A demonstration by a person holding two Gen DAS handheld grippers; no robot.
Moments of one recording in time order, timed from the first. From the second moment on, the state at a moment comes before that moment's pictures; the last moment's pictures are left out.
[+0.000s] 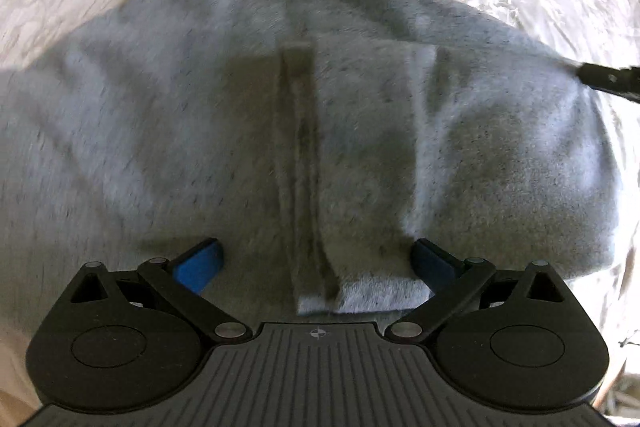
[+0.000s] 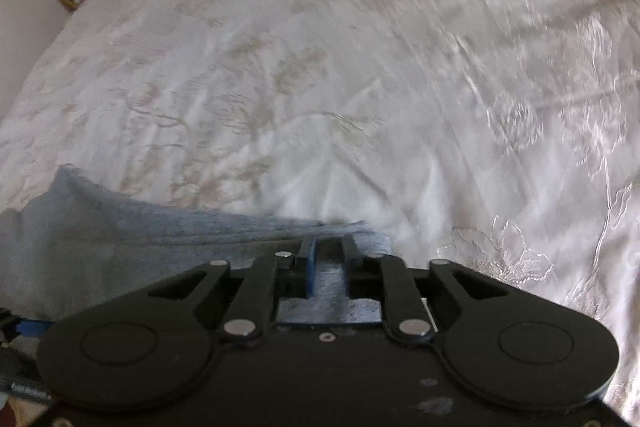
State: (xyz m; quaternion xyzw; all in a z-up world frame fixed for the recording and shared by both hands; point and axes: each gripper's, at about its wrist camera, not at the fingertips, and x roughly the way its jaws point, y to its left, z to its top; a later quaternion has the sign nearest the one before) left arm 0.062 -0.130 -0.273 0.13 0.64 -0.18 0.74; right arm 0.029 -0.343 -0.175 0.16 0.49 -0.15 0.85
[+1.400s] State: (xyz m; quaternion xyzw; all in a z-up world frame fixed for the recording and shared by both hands) left arm 0.101 0.049 -0.089 0.16 0.36 -0.12 0.91; right arm 0.143 -0.063 -0.105 0.10 0.46 -0.08 0.88
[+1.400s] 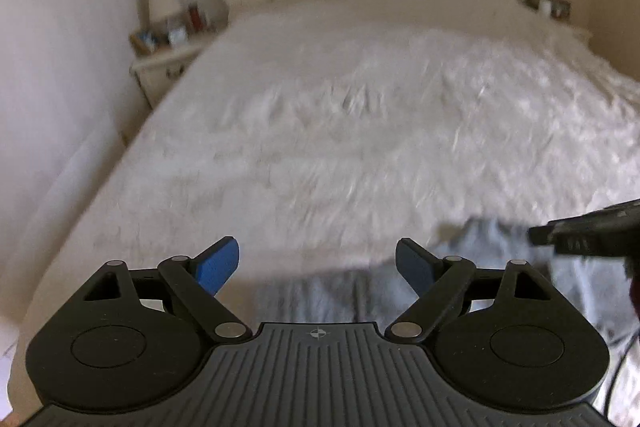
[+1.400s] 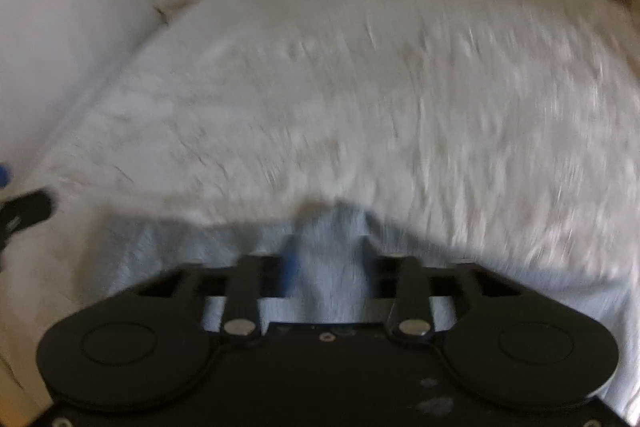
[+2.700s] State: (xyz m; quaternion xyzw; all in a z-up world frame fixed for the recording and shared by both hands) left arm 0.101 0.157 -0.197 0.00 0.60 -0.10 0.79; right arm 0.107 -0.013 -0.216 0.18 0.59 -0.09 0.78
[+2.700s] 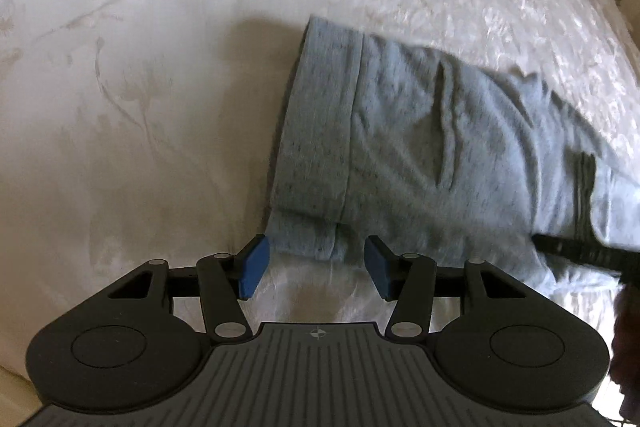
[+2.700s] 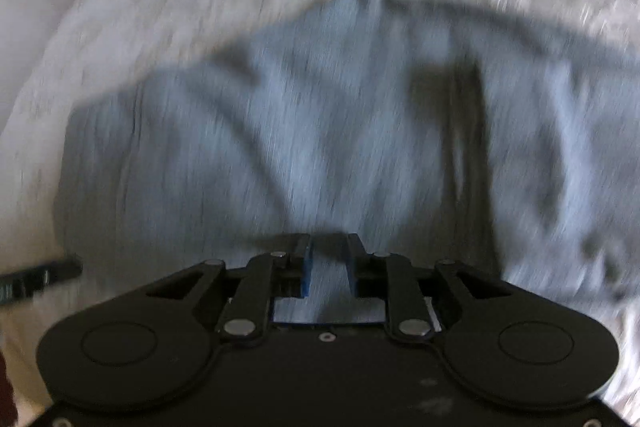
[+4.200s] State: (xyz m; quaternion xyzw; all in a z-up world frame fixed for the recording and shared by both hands) left arm 0.169 0.151 -0.247 -0.19 0.61 -0.29 0.71; right arm 0.109 -0.001 -0.224 0.17 0.61 -0.10 0.77
